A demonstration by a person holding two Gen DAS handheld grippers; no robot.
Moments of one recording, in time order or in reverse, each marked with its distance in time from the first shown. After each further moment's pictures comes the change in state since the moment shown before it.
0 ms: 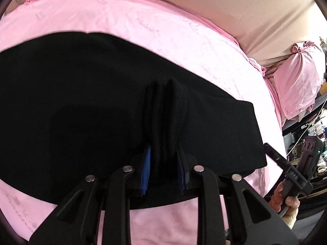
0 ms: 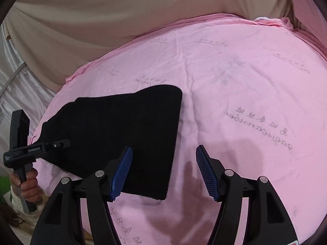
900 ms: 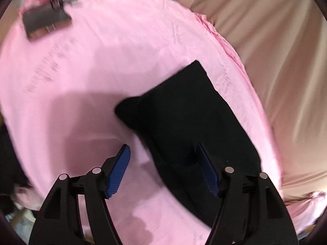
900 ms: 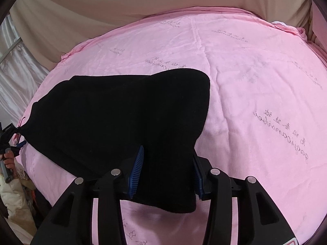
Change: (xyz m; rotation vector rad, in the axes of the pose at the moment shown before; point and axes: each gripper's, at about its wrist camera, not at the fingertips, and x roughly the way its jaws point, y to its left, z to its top) left arm -0.142 0.281 -0.029 -0.795 -0.374 0.206; right arm 0.024 0.037 0.009 -0.098 0.089 -0.089
